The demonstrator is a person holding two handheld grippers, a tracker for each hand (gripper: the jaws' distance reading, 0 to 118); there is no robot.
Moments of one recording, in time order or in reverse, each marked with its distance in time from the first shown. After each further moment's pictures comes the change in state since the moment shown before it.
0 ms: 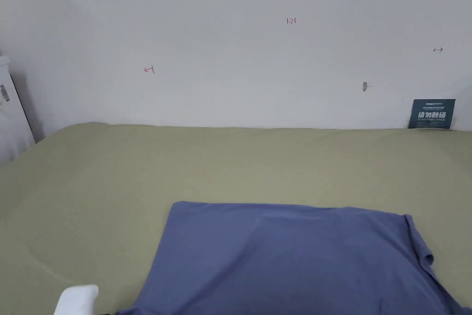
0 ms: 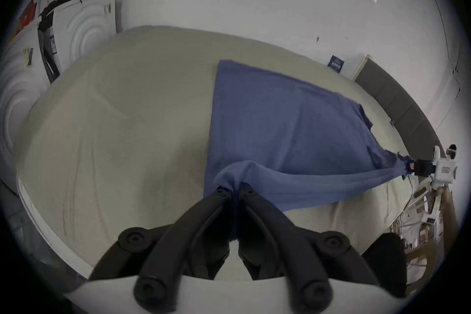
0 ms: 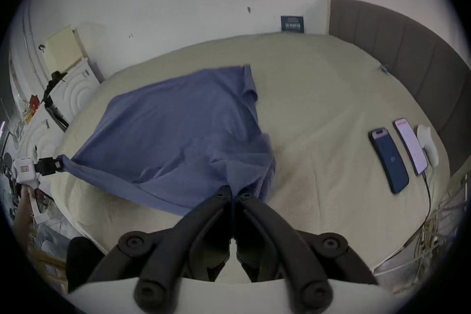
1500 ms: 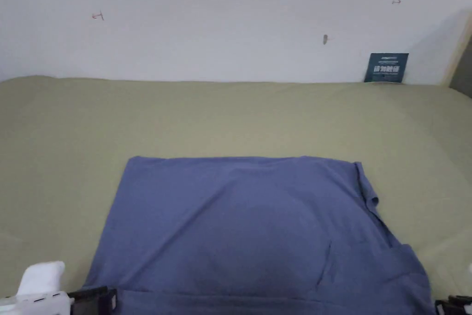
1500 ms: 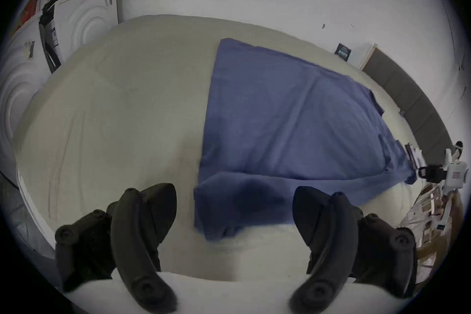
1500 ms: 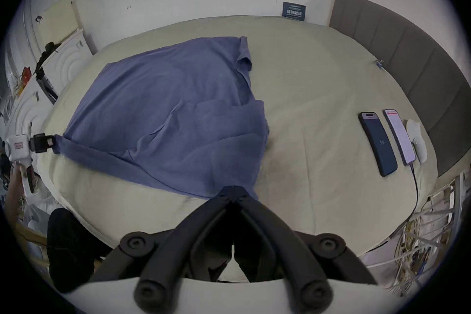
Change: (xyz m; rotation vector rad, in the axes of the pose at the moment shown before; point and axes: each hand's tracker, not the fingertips) left arm 0.017 -0.021 -0.034 -0.039 0.061 -0.010; right arm -0.001 -0.030 0.012 -0.093 -0.073 0.087
